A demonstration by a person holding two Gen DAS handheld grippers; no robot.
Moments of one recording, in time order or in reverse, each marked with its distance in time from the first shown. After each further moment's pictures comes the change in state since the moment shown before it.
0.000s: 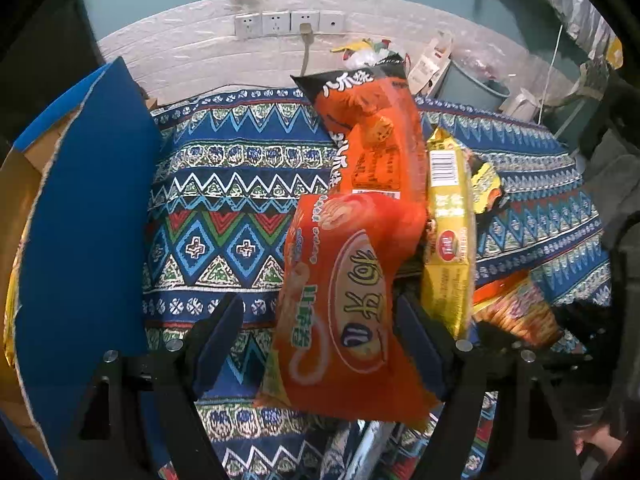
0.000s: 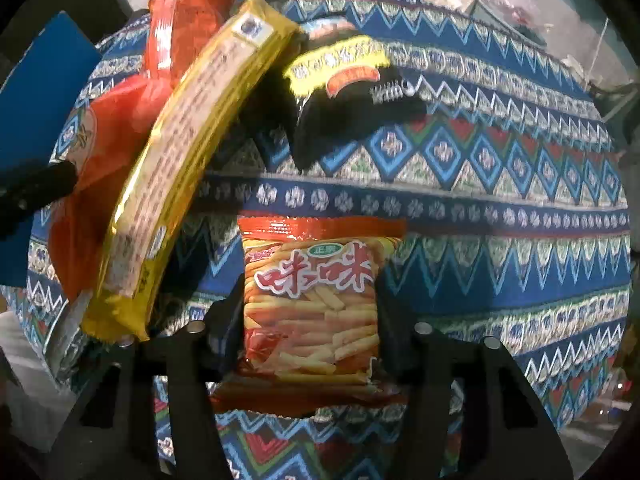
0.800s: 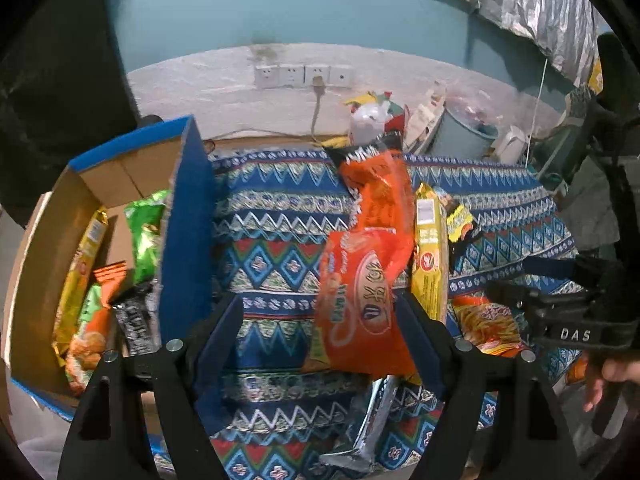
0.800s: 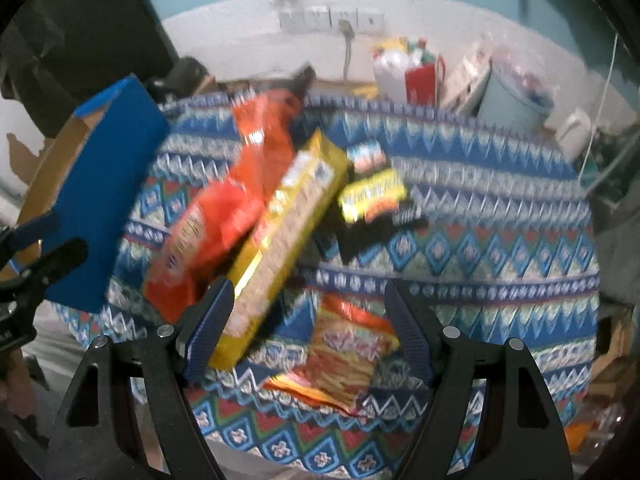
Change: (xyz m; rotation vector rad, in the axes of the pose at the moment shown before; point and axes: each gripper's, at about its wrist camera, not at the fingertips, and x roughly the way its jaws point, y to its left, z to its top) left arm -0.084 0.021 -0.016 -0.009 -0.151 0.002; right arm -0.082 0.010 0.028 -0.049 -0.153 0.105
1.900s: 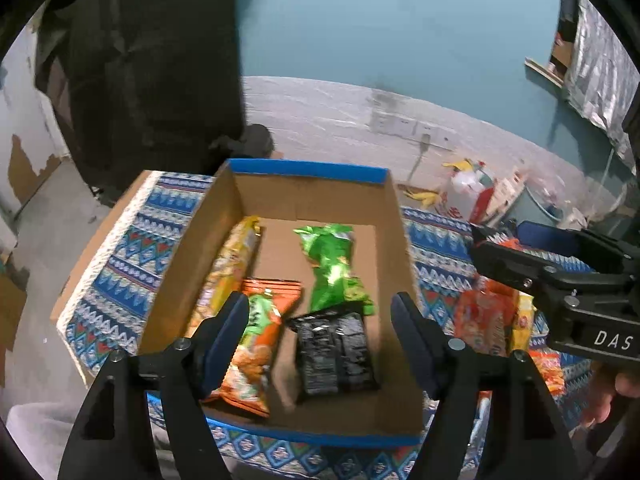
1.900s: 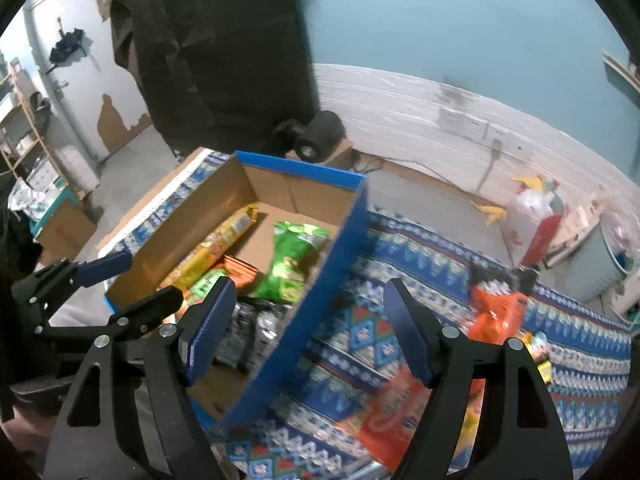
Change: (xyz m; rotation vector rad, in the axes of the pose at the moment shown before) left arm -0.073 0.151 0.002 -0.227 -0.136 0.171; right arm -0.033 0.214 0.088 -0.333 -0.227 0.210
